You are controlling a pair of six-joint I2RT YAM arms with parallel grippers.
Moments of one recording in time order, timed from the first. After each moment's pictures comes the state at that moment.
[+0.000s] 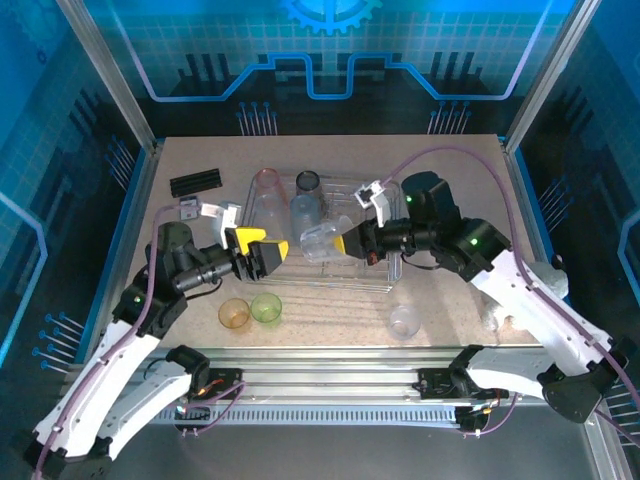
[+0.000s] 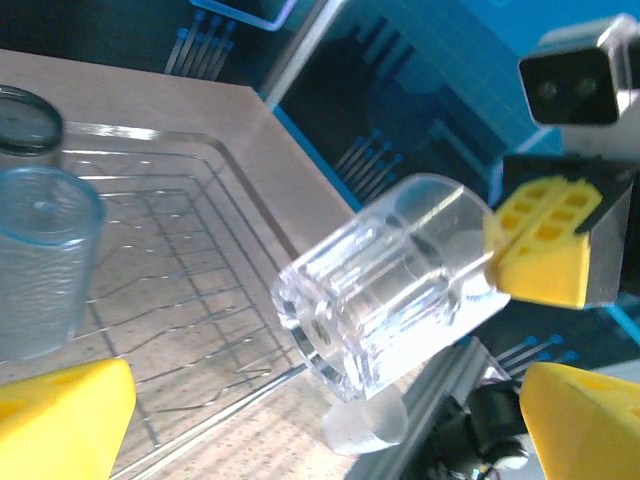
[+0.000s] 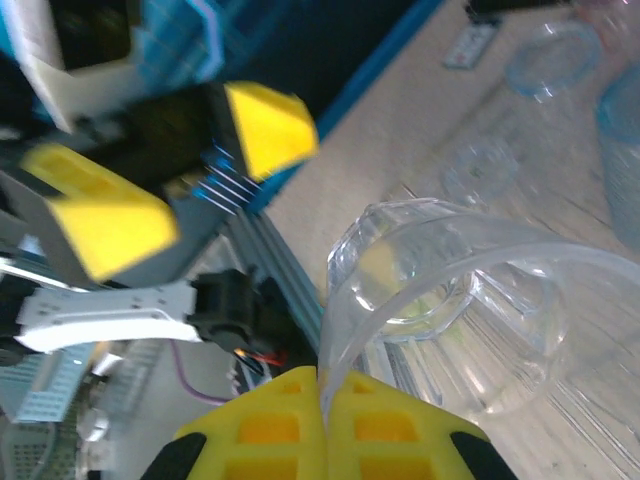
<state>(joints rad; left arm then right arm) -0.39 0.70 0.81 -0.33 0.54 -0.53 0.66 1.14 1.27 -0.64 -0.62 0.42</state>
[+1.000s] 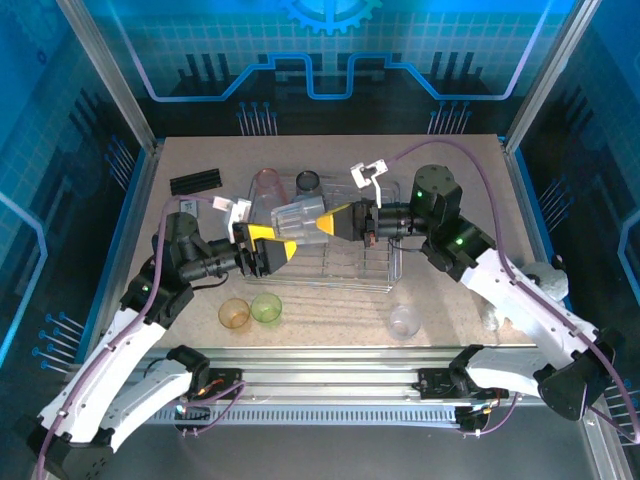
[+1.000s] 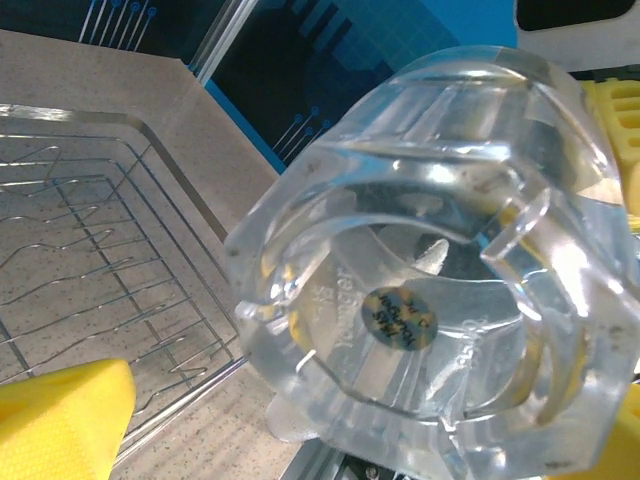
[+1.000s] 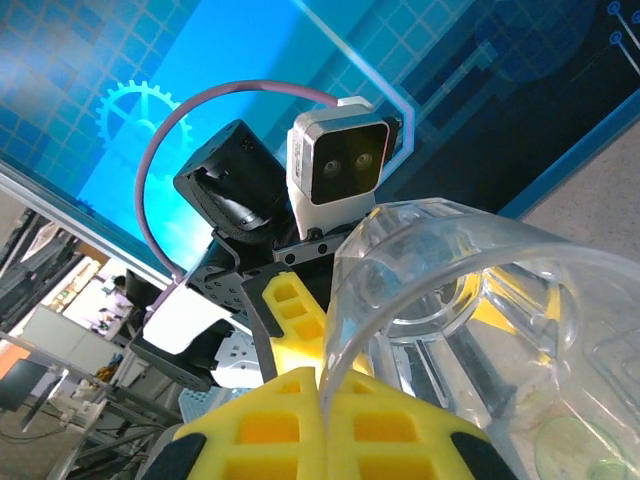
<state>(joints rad) -0.39 0.77 0.84 -0.26 0.68 -0.57 0.63 1.17 1.15 -0.03 -0.90 0.78</state>
